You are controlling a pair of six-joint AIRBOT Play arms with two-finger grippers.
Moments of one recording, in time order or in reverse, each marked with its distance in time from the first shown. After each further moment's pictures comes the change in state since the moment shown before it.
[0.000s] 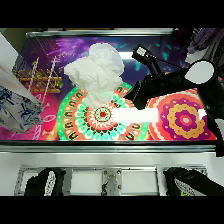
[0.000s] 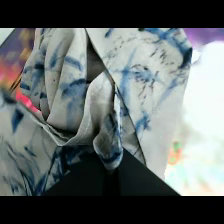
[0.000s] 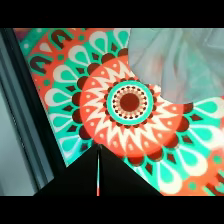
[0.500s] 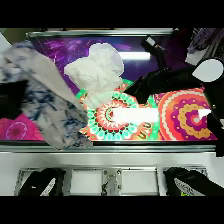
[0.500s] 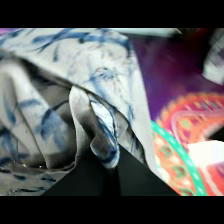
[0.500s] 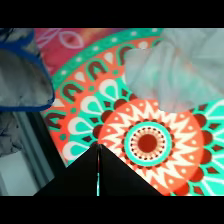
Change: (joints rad) left arm -0.668 0.002 0.001 -0.005 0.058 -0.146; right arm -0.069 0.031 0.001 0.032 -0.047 0.140
